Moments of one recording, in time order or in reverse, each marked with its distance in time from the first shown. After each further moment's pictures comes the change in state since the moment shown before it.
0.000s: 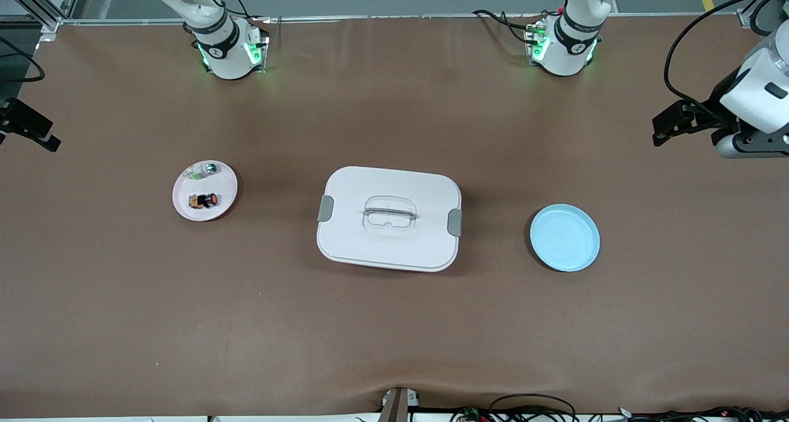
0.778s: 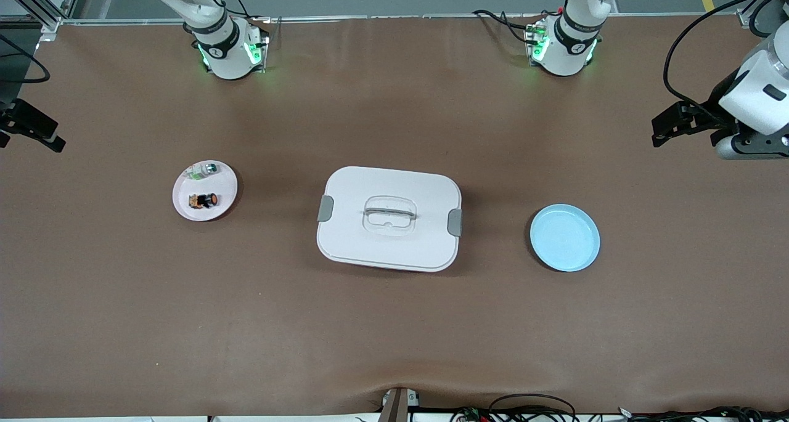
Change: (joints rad) left arm 0.000 0.007 0.000 0.000 0.000 0.000 0.000; right arm 0.010 0.008 0.002 0.000 0.000 -0.003 -0.005
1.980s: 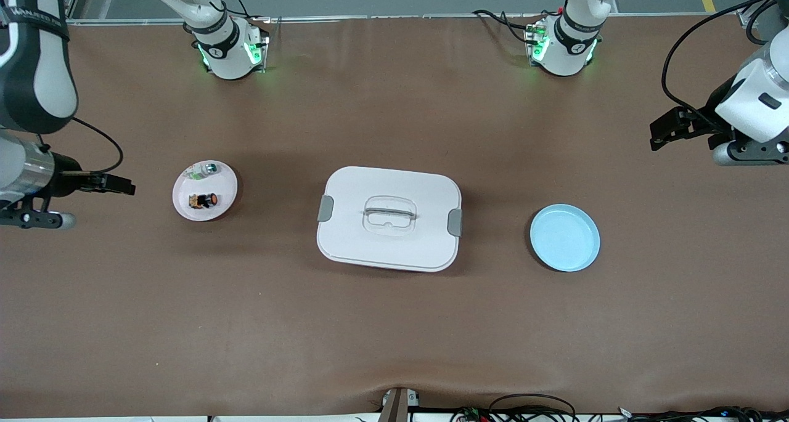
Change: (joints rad) left arm 0.002 0.011 0.000 0.000 0.000 0.000 0.000; right arm -0.013 0.212 -0.017 -0.212 0.005 0.147 -0.041
